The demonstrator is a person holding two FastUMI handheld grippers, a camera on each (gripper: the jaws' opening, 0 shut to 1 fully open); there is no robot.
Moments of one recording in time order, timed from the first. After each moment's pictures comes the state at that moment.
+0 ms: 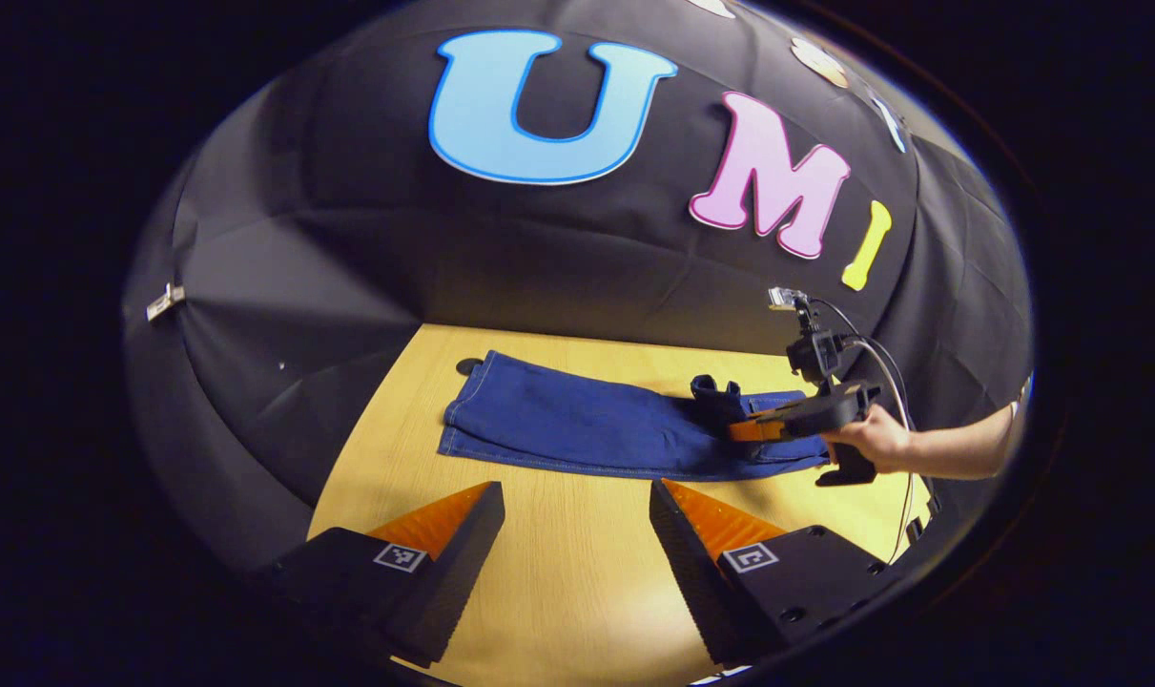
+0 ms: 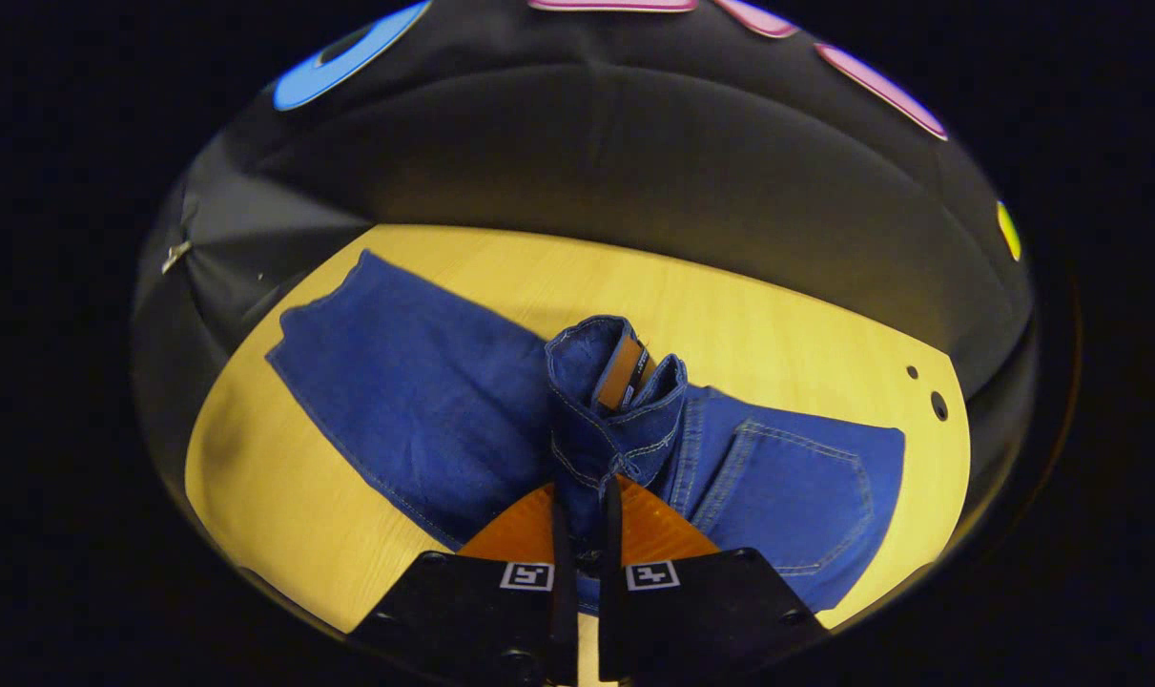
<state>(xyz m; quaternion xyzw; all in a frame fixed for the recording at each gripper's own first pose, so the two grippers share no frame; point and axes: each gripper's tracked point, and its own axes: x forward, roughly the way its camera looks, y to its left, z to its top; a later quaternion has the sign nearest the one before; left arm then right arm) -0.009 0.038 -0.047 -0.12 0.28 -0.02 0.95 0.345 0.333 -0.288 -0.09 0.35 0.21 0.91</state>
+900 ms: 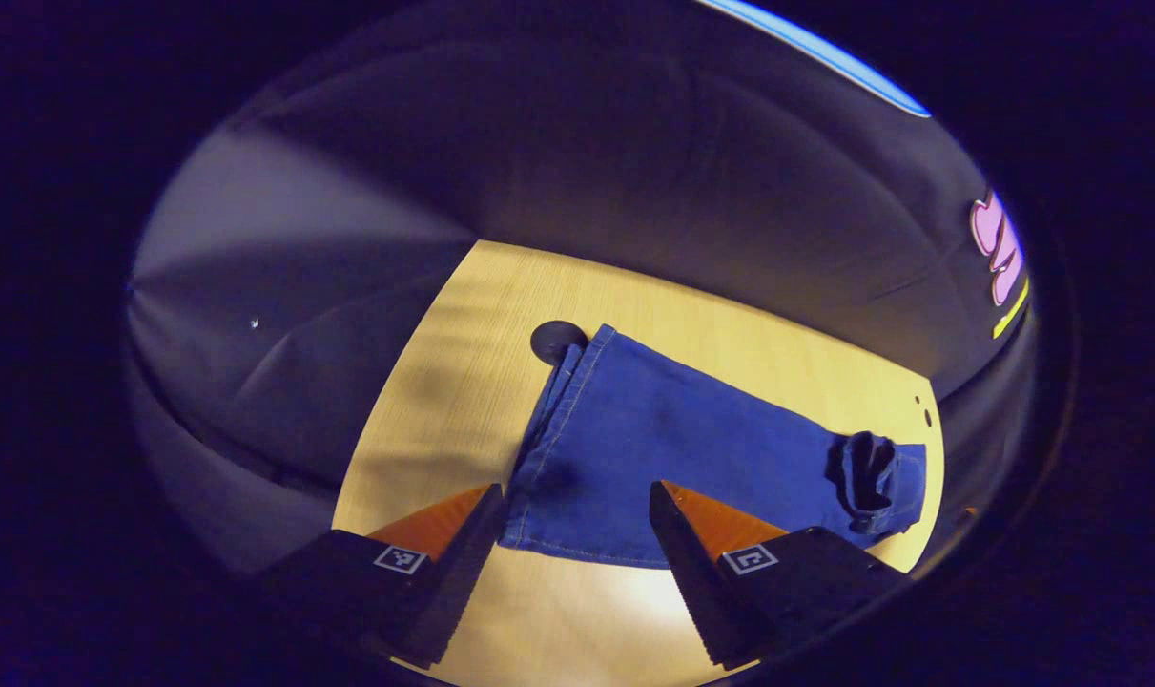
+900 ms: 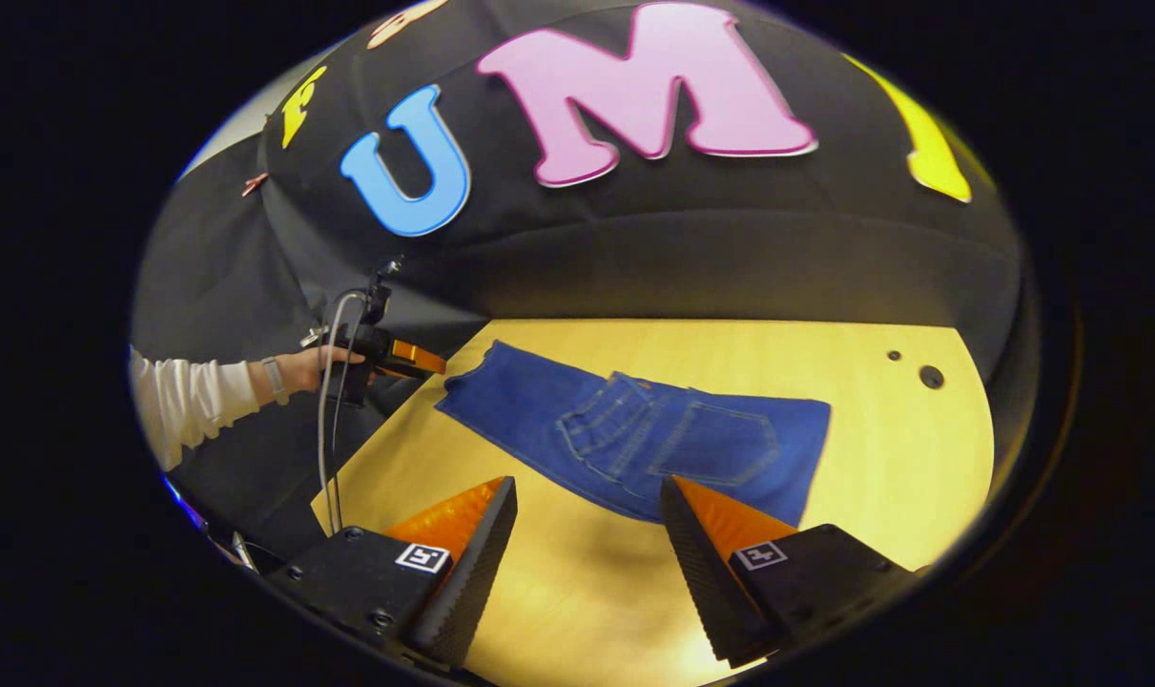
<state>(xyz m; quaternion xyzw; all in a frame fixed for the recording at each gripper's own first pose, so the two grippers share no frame) 0.195 0.168 -0.176 -0.14 0.48 0.07 0.86 0.212 0.193 -0.155 0.09 0.28 0.32 0.90</state>
